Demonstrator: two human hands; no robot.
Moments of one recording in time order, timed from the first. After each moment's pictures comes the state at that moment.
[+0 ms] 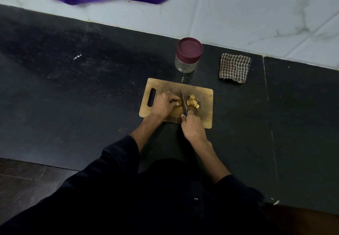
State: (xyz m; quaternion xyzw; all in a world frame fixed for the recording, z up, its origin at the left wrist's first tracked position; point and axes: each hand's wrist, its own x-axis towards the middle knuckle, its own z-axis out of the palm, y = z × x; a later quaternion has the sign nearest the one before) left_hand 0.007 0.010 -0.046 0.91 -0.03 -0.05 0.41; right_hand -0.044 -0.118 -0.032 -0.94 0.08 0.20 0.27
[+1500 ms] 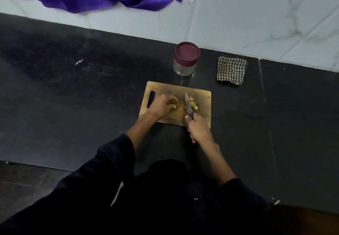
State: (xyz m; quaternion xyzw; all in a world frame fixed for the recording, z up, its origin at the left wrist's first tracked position) left_hand 0.011 0.020 -0.044 0.91 -0.08 -0.09 0.41; right_hand -0.048 -0.142 -0.025 -0.85 0.16 0.25 0.43
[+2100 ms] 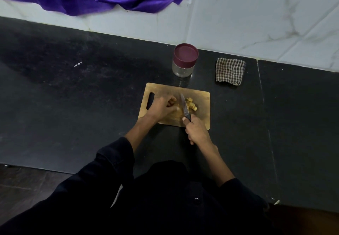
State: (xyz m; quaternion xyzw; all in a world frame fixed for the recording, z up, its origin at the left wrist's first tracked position) left_hand 0.008 0.020 -0.044 0.91 -0.09 -0.09 0.38; right_hand -0.049 -0.138 -0.023 -0.86 0.14 0.26 0.42
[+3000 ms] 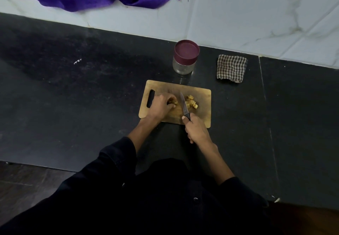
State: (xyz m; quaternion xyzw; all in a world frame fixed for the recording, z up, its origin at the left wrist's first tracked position) left_hand 0.001 0.016 -0.042 0.92 -0.07 -0.04 0.39; right_hand -0.052 -0.136 -0.025 -0.87 0.12 0.26 0.40
